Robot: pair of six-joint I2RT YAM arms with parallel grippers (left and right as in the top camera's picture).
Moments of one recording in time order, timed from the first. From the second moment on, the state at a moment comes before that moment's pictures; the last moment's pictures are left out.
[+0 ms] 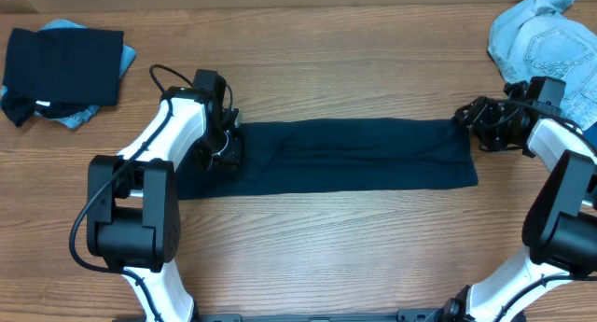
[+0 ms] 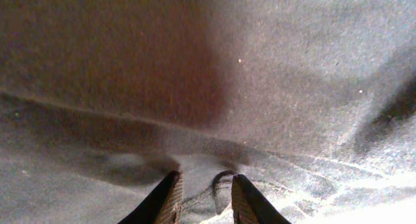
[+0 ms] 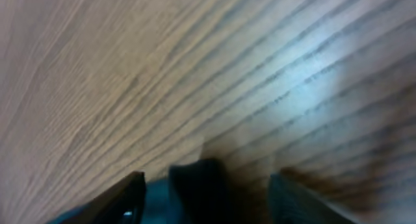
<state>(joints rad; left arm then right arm) -0.13 1.98 1.34 -0.95 0.15 -0.06 -0.38 1.95 1.18 -0.34 -0.47 0.32</state>
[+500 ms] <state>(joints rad) -0.12 1.98 1.60 -1.19 0.15 -0.05 -0.45 1.90 1.21 -0.53 -0.47 0.31</state>
